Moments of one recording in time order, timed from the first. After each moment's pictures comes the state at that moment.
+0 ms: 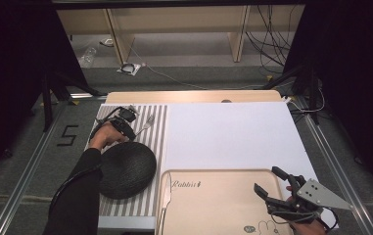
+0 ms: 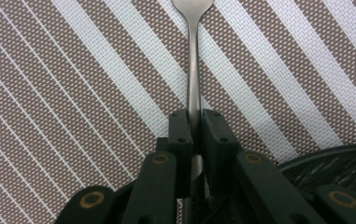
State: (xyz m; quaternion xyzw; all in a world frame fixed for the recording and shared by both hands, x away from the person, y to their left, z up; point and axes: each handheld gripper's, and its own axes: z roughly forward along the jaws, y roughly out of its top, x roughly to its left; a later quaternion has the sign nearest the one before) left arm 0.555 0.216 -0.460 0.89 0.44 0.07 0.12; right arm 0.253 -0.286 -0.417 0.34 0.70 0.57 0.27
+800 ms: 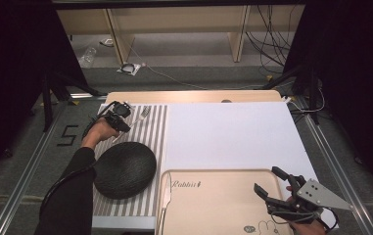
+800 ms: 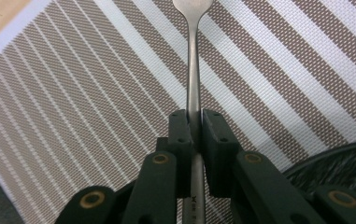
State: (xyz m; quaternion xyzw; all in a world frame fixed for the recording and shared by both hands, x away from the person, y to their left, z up) left arm 0.550 0.229 -0.434 0.89 0.41 0.16 0.13; right arm 0.252 -0.285 -0.417 0.34 0.70 0.57 0.27
